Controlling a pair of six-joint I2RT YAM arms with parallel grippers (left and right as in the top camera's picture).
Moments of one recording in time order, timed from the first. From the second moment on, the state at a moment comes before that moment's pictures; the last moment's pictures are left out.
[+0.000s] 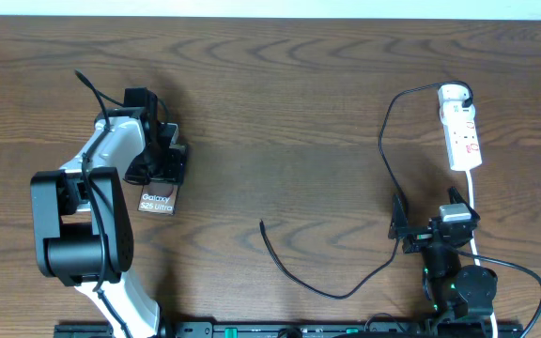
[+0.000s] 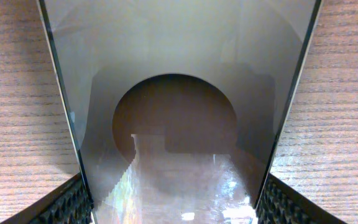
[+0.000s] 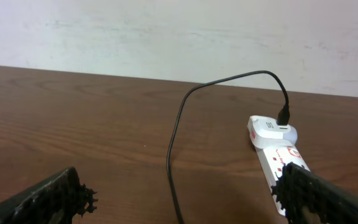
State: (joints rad) left arm 0.05 1.93 1.21 -0.84 0.02 0.16; right arm 0.03 0.01 0.01 -0.07 -0.08 -0.03
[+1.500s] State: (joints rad) left arm 0.06 1.87 1.22 -0.86 0.07 0.12; right arm 0.03 0.01 0.01 -0.07 -0.08 -0.03
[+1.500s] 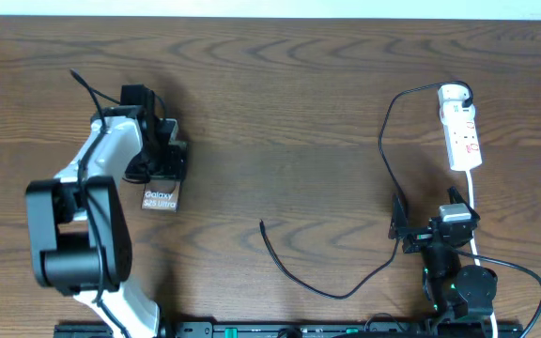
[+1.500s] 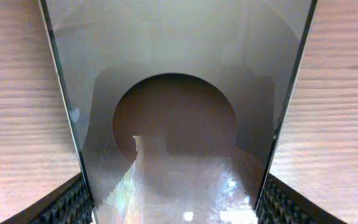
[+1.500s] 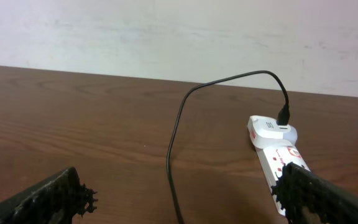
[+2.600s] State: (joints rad) left arm 0.16 1.55 1.24 -0.85 1.17 -1.23; right arm 0.03 0.01 0.01 -0.07 -0.08 -0.03
